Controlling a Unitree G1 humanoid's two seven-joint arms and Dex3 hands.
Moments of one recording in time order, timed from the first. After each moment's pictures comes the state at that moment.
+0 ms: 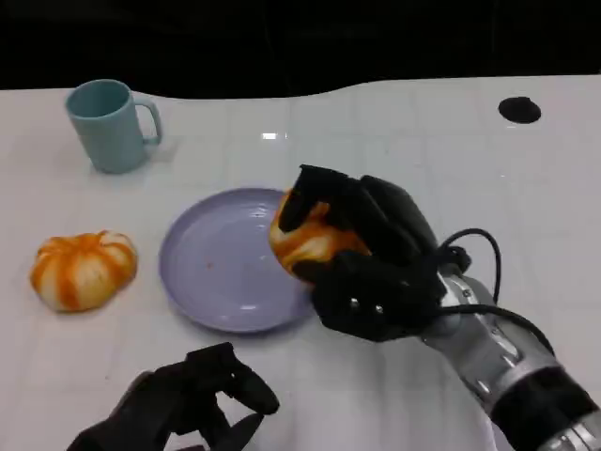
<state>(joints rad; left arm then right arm) 0.36 0.18 -0.15 -0.44 0.08 0.13 -0.23 -0.67 0.09 0.35 0.80 -0.51 -0.33 -0.20</state>
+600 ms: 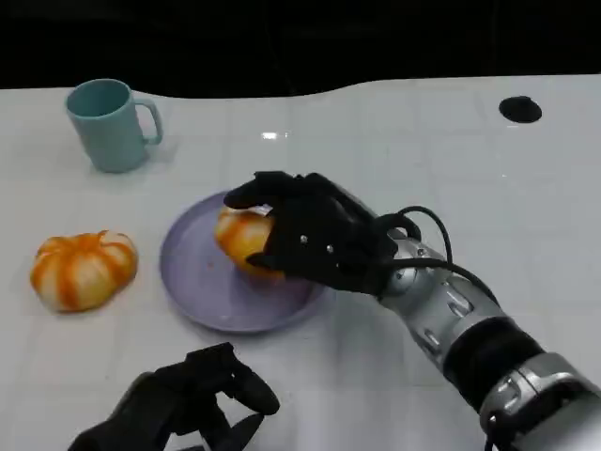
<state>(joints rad) 0.36 0.18 -0.15 -0.44 0.08 0.13 -0.23 -0.84 0.16 0.36 0.99 -0.41 -0.20 0.07</state>
